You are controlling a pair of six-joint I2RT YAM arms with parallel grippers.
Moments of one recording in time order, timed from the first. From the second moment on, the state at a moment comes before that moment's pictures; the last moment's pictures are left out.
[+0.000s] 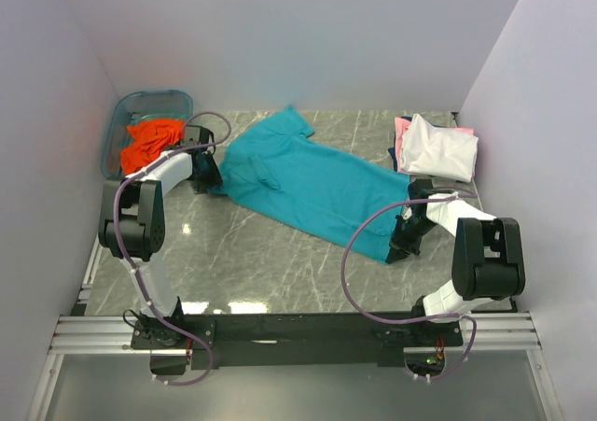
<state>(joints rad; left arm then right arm) -0.12 1.87 1.29 -0.52 -0.11 -0.53 -0.02 1.53 0.78 -0.82 -0.24 0.42</state>
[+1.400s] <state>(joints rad) -0.12 1.85 1.18 -0.42 -0.17 -0.54 -0.02 1.50 0.78 -0.91 -0.20 0.47</state>
